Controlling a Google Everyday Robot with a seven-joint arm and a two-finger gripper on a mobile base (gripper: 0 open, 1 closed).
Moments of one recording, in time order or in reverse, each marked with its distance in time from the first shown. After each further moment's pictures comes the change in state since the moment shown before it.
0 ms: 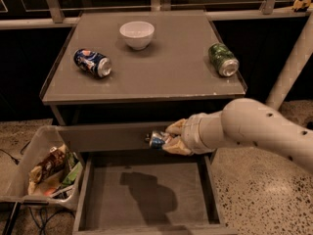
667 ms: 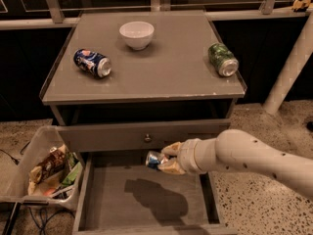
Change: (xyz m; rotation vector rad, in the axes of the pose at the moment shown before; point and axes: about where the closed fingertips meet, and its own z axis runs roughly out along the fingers) arm 0.048 0.044 0.071 -0.075 -0.070 0.074
